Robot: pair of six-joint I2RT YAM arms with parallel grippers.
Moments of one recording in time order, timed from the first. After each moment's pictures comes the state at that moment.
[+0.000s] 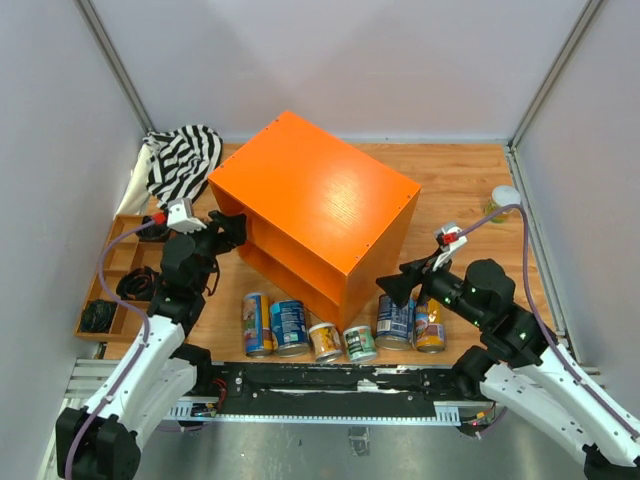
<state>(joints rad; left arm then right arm) -0.22 0.72 0.42 0.23 -0.15 -0.51 0.70 0.50 0.63 -0.36 -0.08 0.38</state>
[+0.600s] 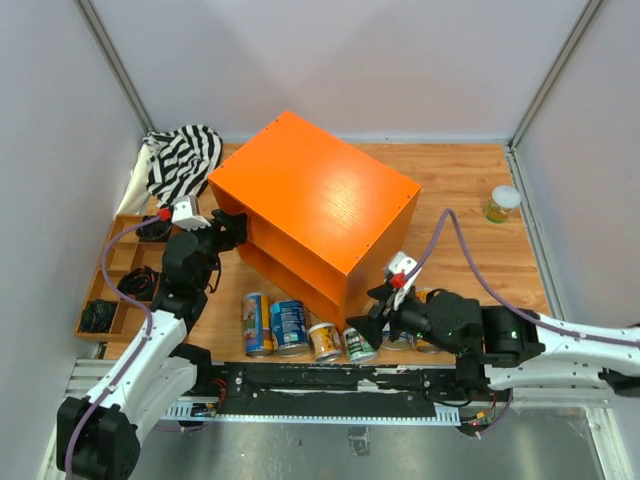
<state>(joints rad) -0.23 0.77 0.42 0.29 -0.14 -0.45 1.42 0.66 0.79 -0.43 0.39 0.30</state>
